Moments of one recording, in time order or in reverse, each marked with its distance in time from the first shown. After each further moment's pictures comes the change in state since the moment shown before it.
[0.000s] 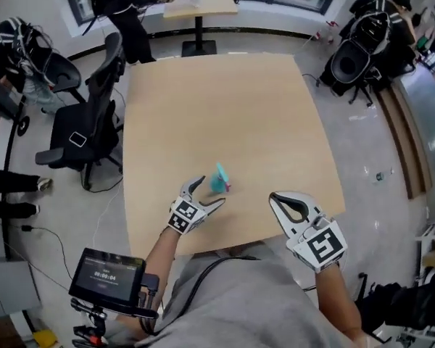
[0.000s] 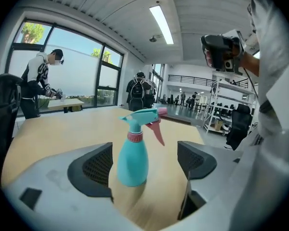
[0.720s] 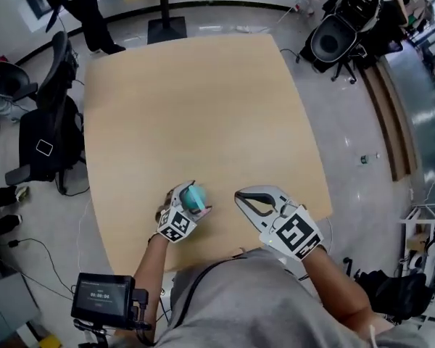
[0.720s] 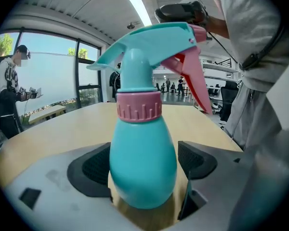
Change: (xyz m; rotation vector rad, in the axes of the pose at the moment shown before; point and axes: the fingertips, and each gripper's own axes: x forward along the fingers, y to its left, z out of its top) left arm 0.096 -0.012 -0.024 0.223 0.089 -0.095; right arm 0.071 -0.062 -0.034 0.039 0.169 0.192
